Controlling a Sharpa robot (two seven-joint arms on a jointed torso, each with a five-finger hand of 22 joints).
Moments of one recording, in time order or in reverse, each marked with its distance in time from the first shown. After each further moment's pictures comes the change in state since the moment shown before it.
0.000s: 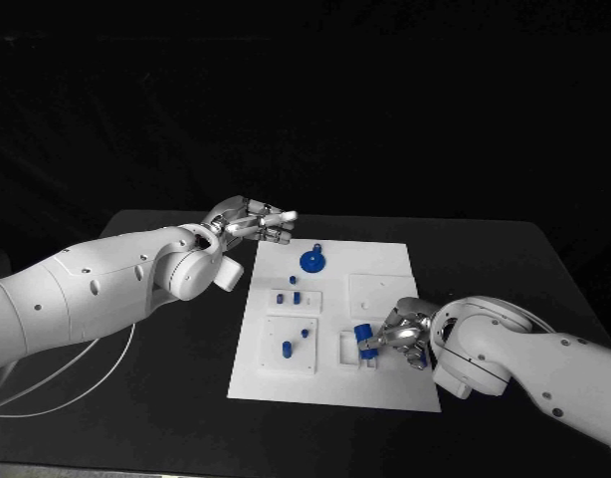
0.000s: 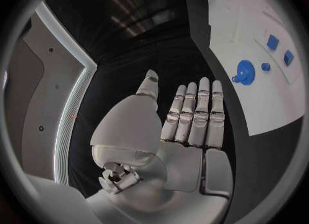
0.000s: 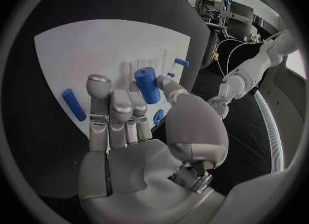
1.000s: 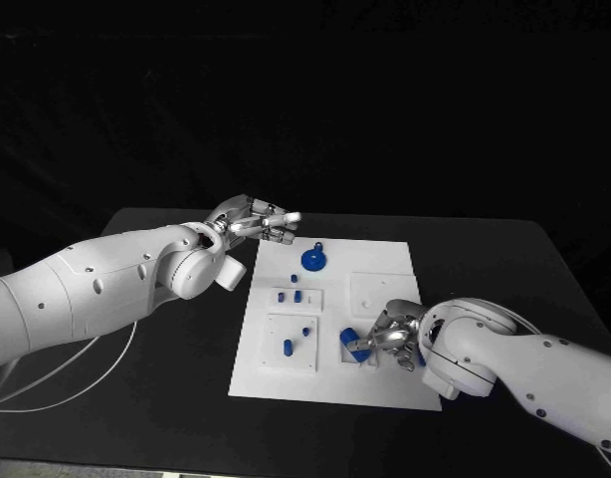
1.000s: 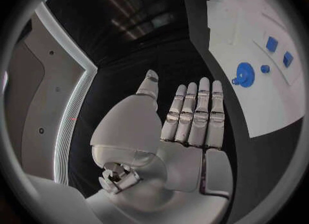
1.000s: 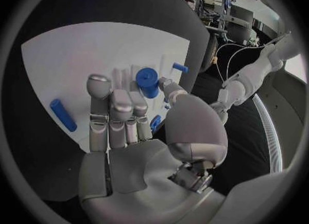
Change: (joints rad) left arm 0.000 0.002 0.000 0.003 -0.028 0.011 -0.001; left_hand 0.000 0.000 0.000 0.000 0.000 0.004 -0.004 0.000 0.000 -0.004 0.004 0.000 0.000 0.000 0.000 0.000 0.000 0.000 0.000 0.000 0.000 0.000; right arm 0.003 0.045 -0.021 -0.020 -0.020 0.004 0.001; right_hand 0.015 -0.009 -0.042 0.046 -0.071 0.000 0.000 0.002 -0.002 0.000 0.000 -0.008 -0.009 0.000 0.001 -0.008 -0.002 0.000 0.000 0.000 -0.005 0.000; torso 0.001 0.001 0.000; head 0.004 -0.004
